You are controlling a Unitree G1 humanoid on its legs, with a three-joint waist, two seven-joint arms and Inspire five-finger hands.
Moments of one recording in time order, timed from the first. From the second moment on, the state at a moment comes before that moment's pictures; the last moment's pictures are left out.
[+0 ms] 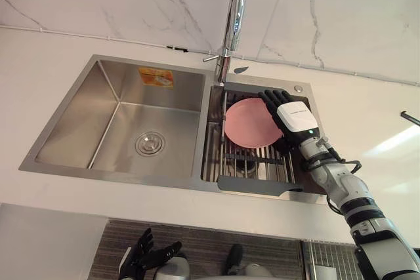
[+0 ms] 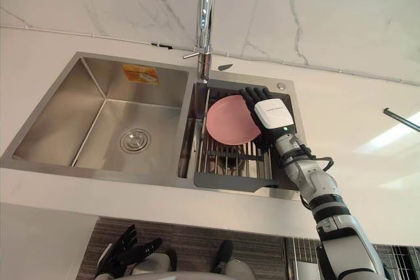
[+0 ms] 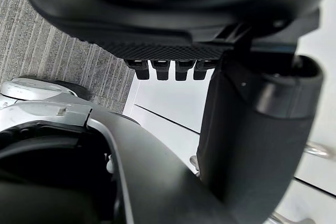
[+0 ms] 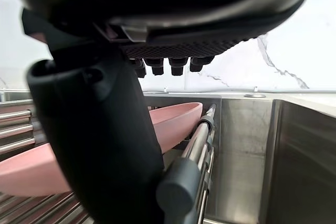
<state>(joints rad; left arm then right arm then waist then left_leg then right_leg) 0.31 0.18 0.05 0.85 -0.25 -0.32 -0.17 -0.42 -0.54 0.17 0.57 -0.97 -0.34 -0.31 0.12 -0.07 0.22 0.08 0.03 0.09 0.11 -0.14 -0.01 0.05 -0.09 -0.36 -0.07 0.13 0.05</state>
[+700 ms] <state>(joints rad) 0.31 0.18 0.04 0.86 -0.25 -0.32 -0.17 -0.40 -0.54 0.16 0.48 -0.97 -0.28 -0.23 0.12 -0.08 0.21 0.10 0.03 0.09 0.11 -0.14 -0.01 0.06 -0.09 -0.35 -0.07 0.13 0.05</state>
